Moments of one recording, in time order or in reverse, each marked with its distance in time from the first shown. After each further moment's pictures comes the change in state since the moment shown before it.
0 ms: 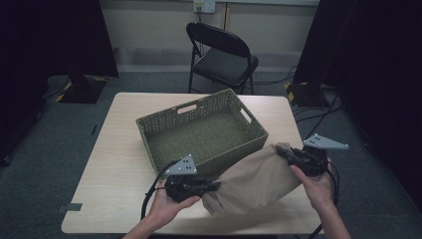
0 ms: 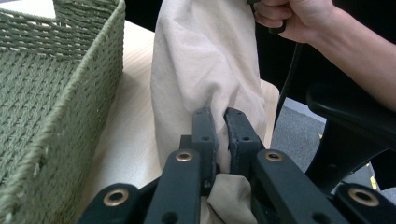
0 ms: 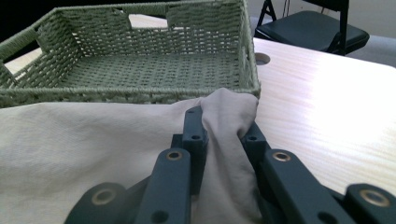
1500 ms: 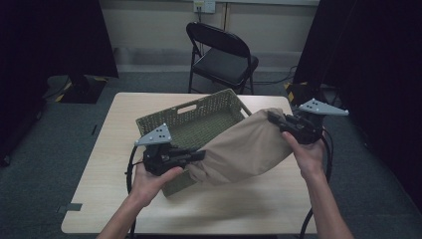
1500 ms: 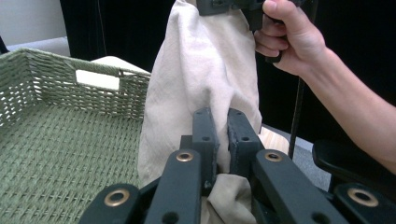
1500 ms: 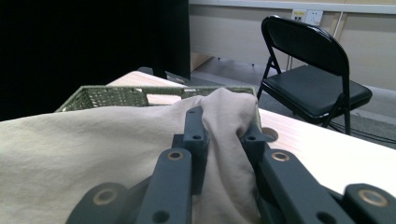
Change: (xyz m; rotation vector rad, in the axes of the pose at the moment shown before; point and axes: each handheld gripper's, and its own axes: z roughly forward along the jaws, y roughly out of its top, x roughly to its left) left arm 0.022 0.057 -0.063 -0.155 0.074 -0.018; right arm 0.014 0.092 0.012 -0.153 0.032 -0.016
